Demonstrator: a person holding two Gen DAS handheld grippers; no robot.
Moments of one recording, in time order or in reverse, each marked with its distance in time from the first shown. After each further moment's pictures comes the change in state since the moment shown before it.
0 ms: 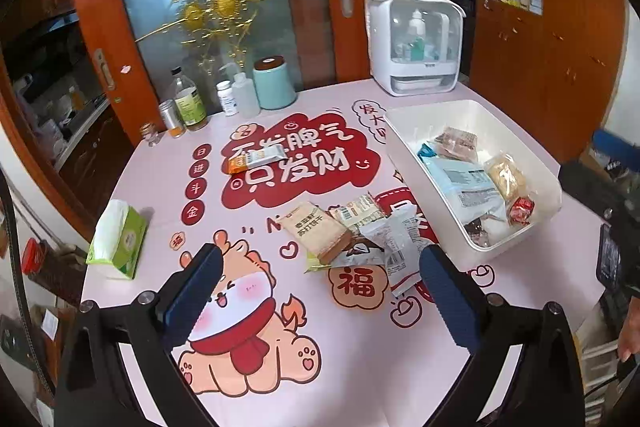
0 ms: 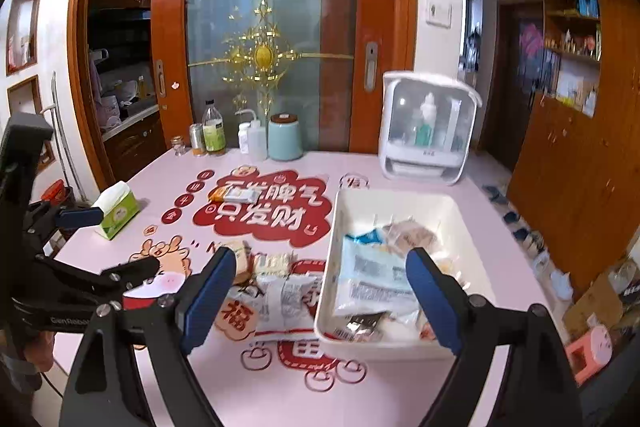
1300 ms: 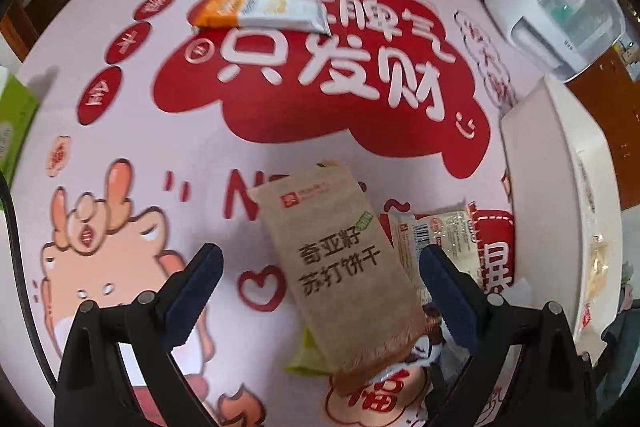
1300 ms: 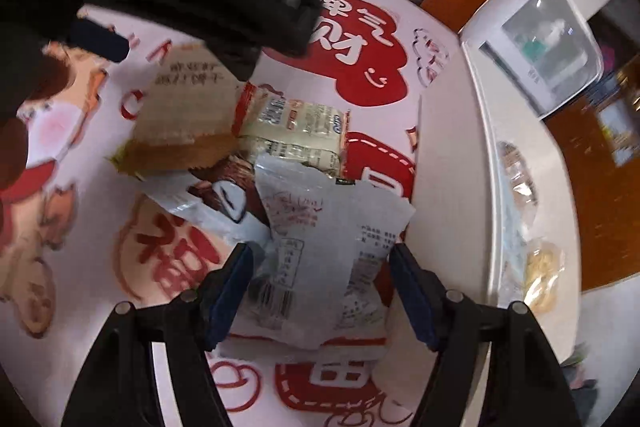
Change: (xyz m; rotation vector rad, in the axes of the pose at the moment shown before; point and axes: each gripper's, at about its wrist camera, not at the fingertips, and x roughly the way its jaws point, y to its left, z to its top) left arm 0.298 0.058 0.009 -0.404 0.479 -0.094; right arm 0.252 0.091 -0.088 -0.411 0.553 -0.189
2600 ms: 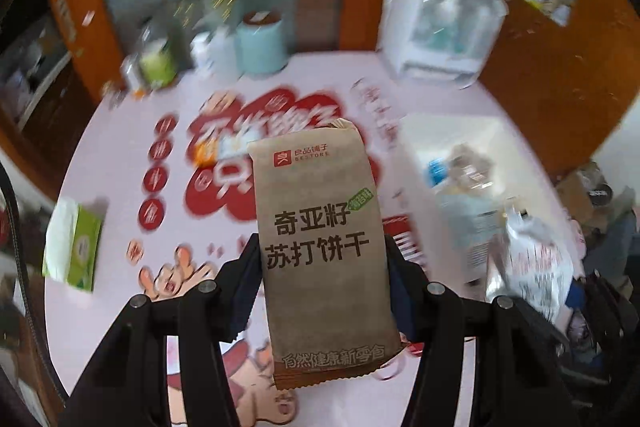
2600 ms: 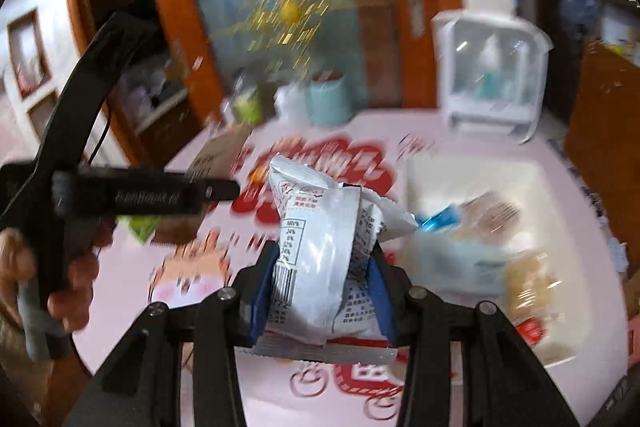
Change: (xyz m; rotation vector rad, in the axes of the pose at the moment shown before) left arm -0.203 -0.073 -0.031 0.324 -0.266 -0.024; right arm -0.162 -0.140 -0.030 0.437 -0.472 0.405
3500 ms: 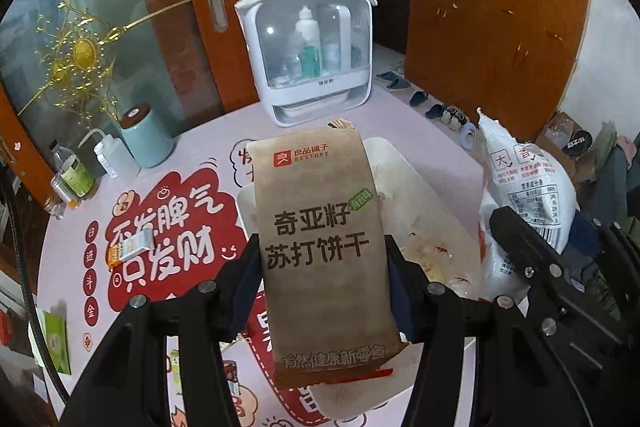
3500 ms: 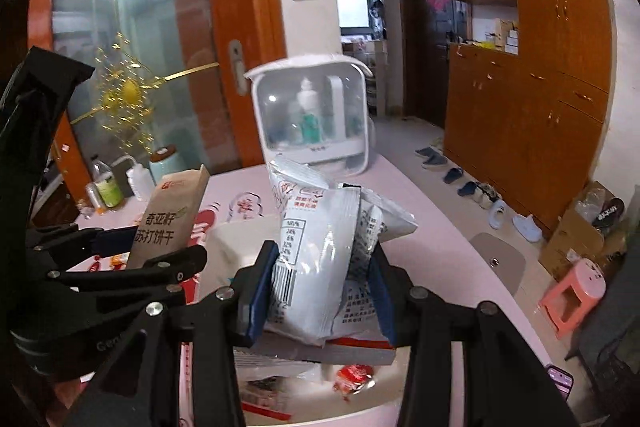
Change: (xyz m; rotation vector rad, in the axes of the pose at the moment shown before) left arm 0.037 -0.215 0.033 0.270 -0.096 -0.036; right arm -0.044 -0.145 0.016 0.195 -0.137 -0.415
